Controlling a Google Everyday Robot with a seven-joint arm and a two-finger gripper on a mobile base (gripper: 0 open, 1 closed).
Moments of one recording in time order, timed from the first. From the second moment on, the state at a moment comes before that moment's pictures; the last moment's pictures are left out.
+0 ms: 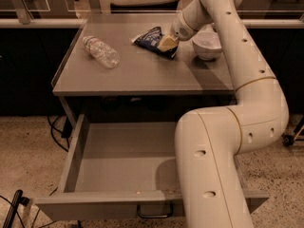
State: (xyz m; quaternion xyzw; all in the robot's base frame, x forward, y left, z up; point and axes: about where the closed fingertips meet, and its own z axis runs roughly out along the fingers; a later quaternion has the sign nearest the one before) arm 0.829 -0.060 0.848 -0.57 0.74 0.12 0.33
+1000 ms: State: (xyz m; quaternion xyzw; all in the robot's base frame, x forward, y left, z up) arm 0.829 -0.056 0.838 -0.57 0.75 0.13 0.33
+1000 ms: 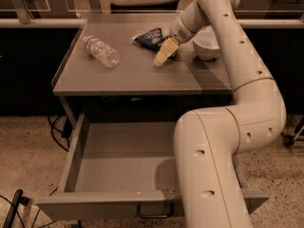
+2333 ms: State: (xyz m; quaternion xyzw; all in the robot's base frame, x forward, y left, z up) arm 0.827 -0.044 0.812 -0.57 0.75 0.14 0.30
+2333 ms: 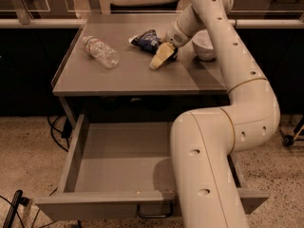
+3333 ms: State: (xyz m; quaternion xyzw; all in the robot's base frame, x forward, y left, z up) arm 0.827 -0.043 0.813 -0.57 0.75 0.14 0.30
